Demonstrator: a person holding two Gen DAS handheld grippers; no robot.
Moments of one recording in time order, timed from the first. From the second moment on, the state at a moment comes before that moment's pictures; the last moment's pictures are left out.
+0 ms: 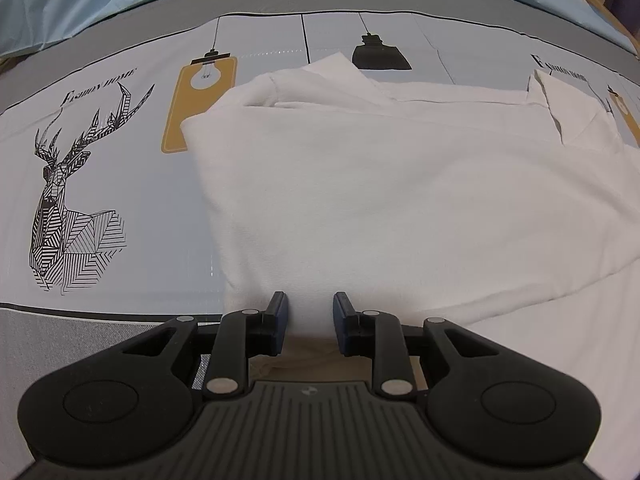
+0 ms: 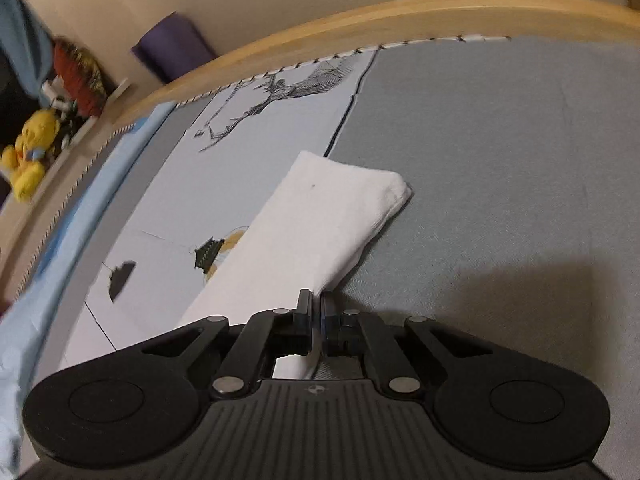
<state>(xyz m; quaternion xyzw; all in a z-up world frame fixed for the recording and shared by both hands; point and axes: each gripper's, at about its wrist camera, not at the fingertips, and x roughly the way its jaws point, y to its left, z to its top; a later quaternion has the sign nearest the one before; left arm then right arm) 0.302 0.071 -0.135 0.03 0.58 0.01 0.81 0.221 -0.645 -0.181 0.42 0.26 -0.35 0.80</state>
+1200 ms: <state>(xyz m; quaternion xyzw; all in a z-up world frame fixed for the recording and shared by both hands) 0.285 0.169 -0.059 -0.10 0.52 0.06 0.84 0.265 -0.109 -0.021 0.11 0.36 0.33 0.87</state>
